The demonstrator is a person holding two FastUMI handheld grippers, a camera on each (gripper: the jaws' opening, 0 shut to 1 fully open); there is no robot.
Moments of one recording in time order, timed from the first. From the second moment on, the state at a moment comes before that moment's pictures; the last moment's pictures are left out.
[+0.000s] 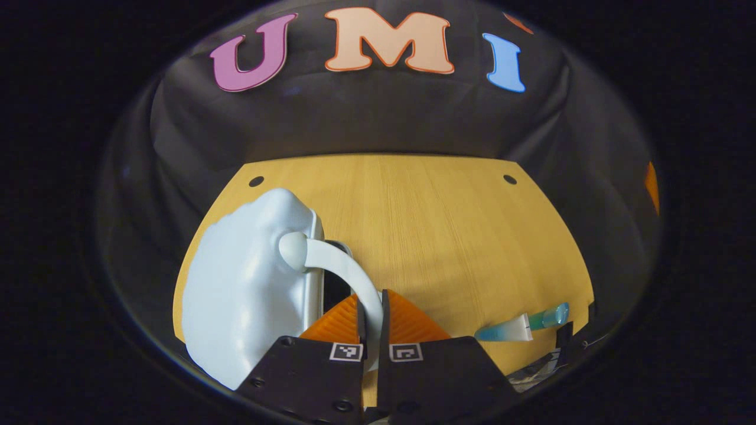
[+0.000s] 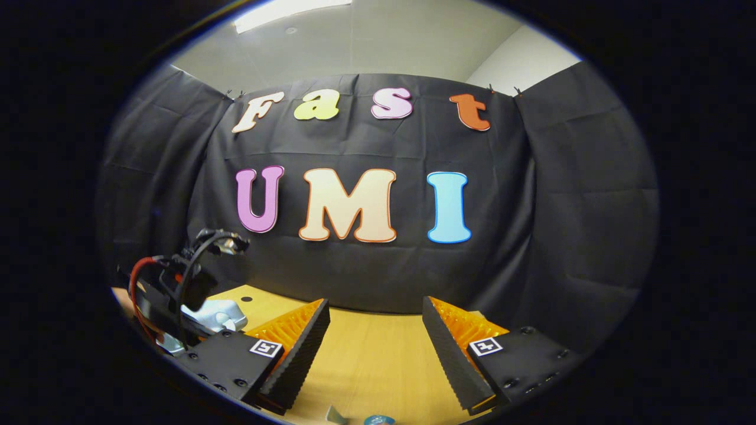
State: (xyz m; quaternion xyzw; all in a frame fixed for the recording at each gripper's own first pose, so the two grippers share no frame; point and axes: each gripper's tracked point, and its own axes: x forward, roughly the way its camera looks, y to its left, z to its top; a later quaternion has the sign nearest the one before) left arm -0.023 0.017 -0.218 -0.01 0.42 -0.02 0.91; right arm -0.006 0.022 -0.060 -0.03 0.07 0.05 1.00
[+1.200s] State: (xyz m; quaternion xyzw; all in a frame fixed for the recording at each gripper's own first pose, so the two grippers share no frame) left arm -0.019 0.288 -0.106 0.02 0.31 0.08 0.95; right arm -0.021 0.180 -0.057 -0.02 0.04 0.11 0.99
